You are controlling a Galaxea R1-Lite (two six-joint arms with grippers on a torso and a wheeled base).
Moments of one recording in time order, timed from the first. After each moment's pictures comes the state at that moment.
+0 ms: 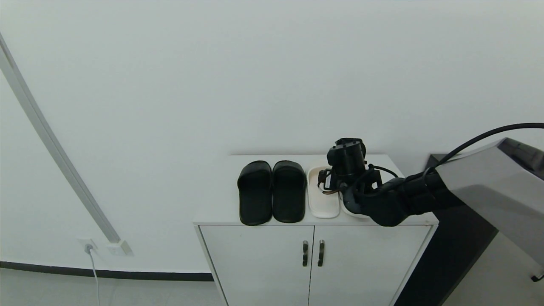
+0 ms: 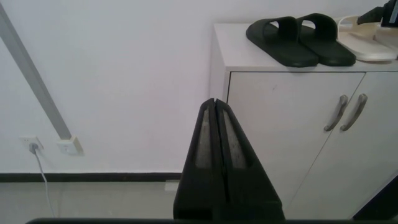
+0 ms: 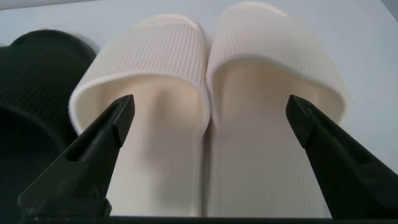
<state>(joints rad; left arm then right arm) 0.00 0.00 0.00 0.00 0.02 0.00 0.62 2.21 -1.42 -0.41 -0.67 0.34</state>
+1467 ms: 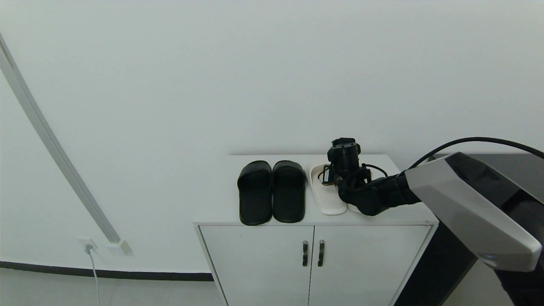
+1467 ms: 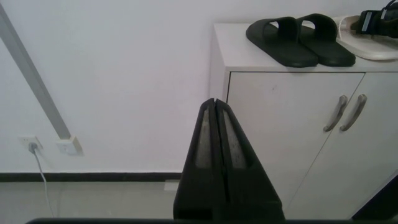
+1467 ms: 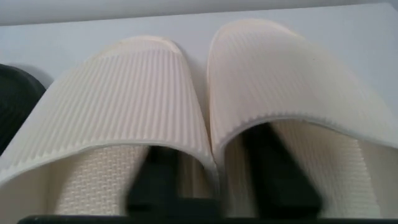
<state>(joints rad) 0.00 0.00 0.00 0.00 0.02 -0.01 0.53 2.42 -1.67 -0.46 -0.60 0.23</state>
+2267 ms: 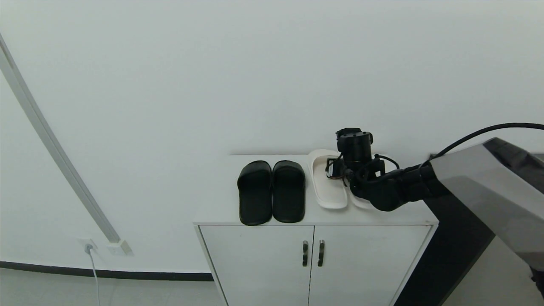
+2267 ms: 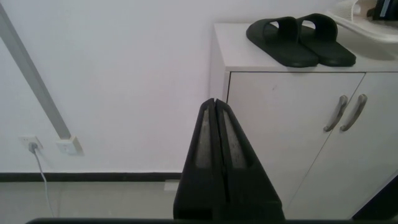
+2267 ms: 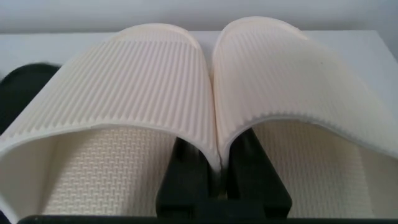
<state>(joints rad) 0.00 0.00 0.00 0.00 0.02 -0.01 0.54 2.27 -1.54 -0.47 -0.51 0.19</state>
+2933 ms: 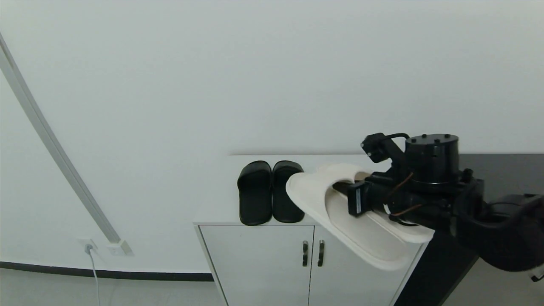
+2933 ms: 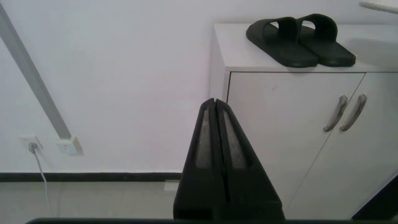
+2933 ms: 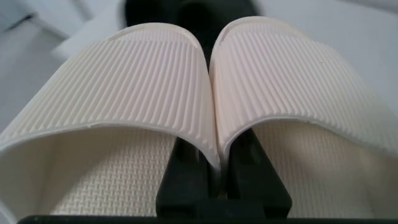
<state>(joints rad) 0.00 0.00 0.00 0.00 0.02 -0.01 0.63 1.75 -0.88 -0.60 0.06 0.10</state>
